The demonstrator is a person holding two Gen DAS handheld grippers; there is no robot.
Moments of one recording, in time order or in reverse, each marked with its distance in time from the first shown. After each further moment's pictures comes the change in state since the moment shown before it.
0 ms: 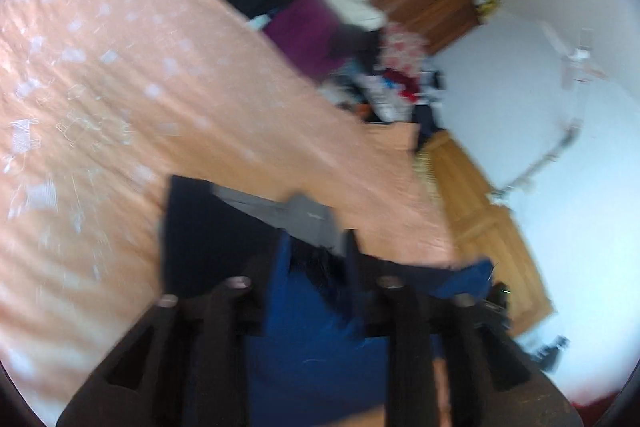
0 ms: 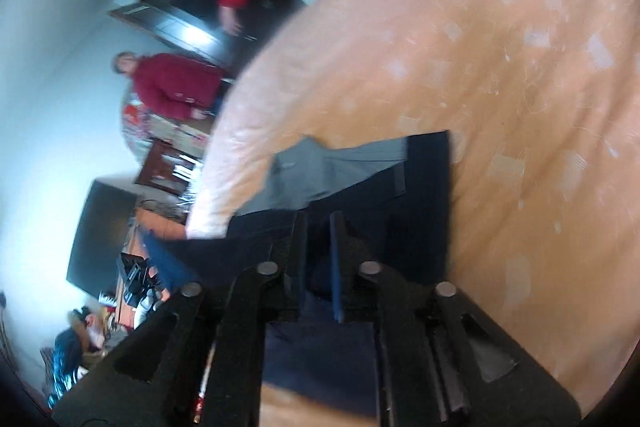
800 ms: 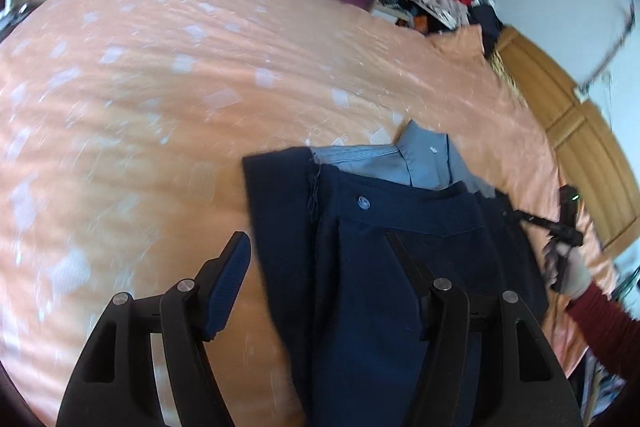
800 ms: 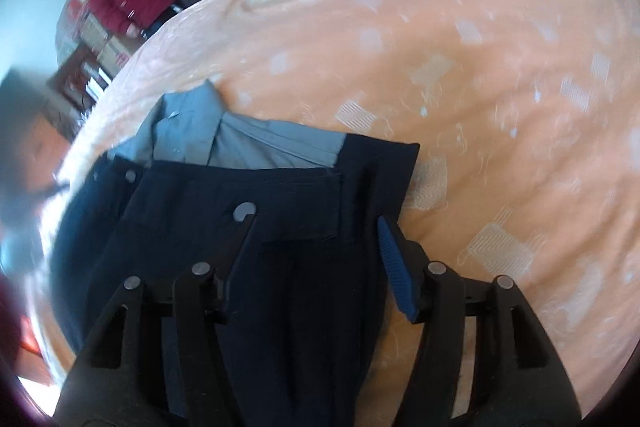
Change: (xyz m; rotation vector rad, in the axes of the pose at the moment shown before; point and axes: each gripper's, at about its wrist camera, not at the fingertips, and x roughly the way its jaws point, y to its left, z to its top) left arm 0.074 0.028 0.002 0.314 0.232 0.281; right arm 0.094 -0.002 -0.007 -0.414 0.038 -0.357
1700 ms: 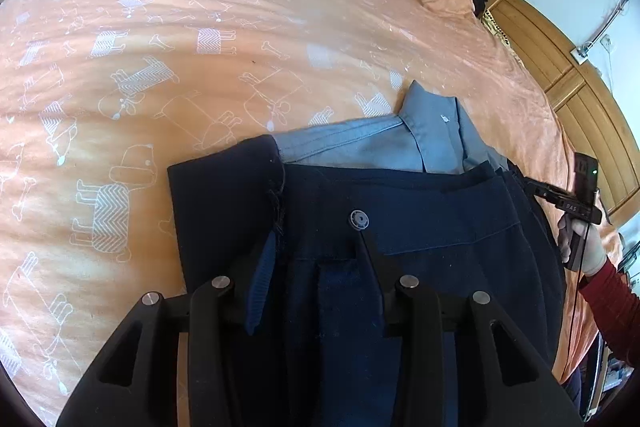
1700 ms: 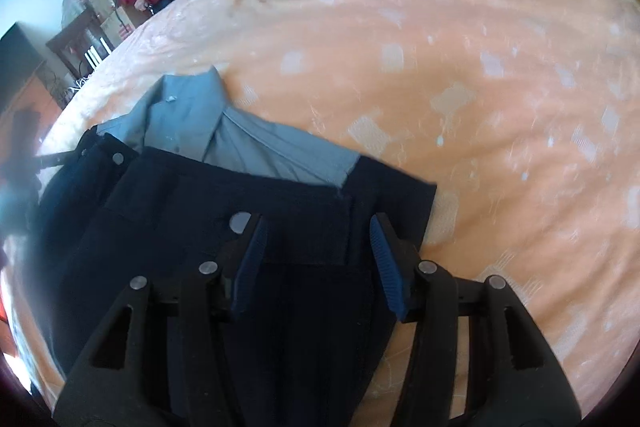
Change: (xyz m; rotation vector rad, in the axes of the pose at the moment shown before) left arm 0.078 -0.013 0.011 0.062 0.126 -0.038; right arm 0.013 0.017 0.010 -0.128 -0.007 -0.051
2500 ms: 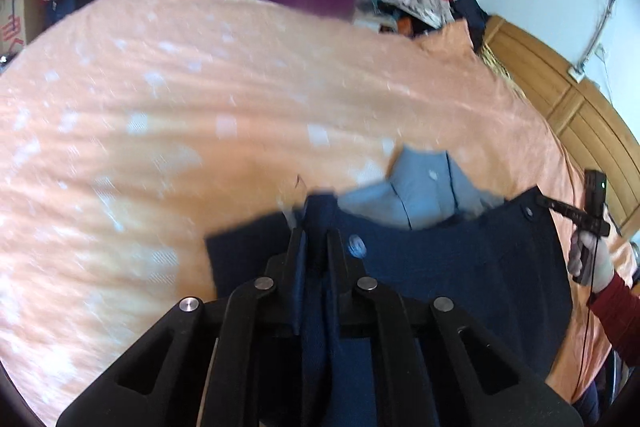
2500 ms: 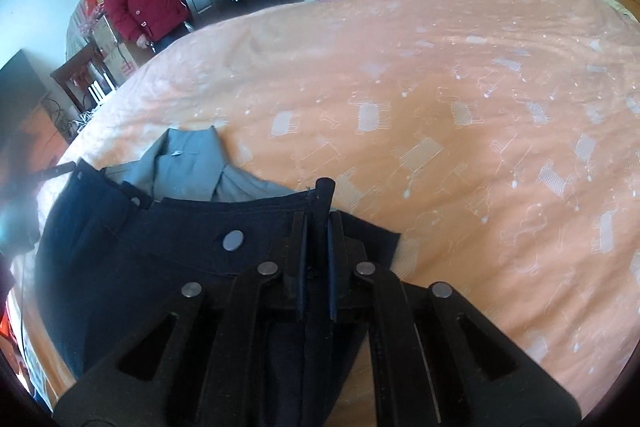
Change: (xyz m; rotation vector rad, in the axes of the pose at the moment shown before) left arm -0.053 -0.011 0.021 0.028 -0.200 0.072; right arm -0.030 -0.027 0.020 0.049 -0.108 0.015
